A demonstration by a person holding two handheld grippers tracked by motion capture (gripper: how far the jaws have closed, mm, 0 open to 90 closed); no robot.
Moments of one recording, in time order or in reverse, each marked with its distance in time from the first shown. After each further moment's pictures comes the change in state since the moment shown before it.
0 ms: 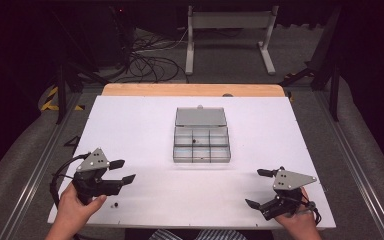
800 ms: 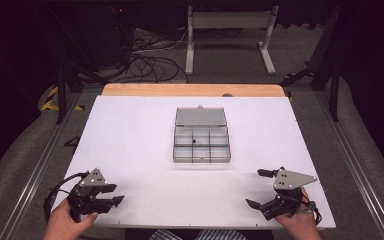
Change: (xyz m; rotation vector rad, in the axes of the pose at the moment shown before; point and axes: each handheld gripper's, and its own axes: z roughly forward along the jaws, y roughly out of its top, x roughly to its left) left arm 0.002 -0.051 0.010 0.245 -0.007 -0.030; right arm -0.001 -0.001 -0.001 -0.003 0.005 0.011
